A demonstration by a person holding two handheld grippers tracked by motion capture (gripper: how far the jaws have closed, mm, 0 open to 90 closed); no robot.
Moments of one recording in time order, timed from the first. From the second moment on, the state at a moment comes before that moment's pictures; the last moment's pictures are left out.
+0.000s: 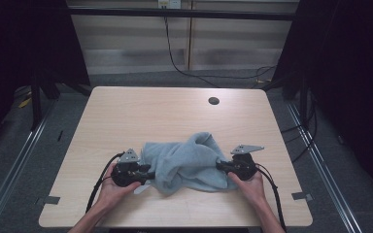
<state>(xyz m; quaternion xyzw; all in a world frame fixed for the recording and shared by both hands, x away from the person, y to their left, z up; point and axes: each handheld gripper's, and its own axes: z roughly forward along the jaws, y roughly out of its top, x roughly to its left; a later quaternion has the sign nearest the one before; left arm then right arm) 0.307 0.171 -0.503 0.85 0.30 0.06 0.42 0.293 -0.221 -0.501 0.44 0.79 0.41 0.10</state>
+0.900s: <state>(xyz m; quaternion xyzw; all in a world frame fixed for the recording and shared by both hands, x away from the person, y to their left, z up) 0.287 0.216 -0.493 0.82 0.33 0.01 0.47 0.240 -0.212 -0.491 0.36 0.81 0.45 0.07</state>
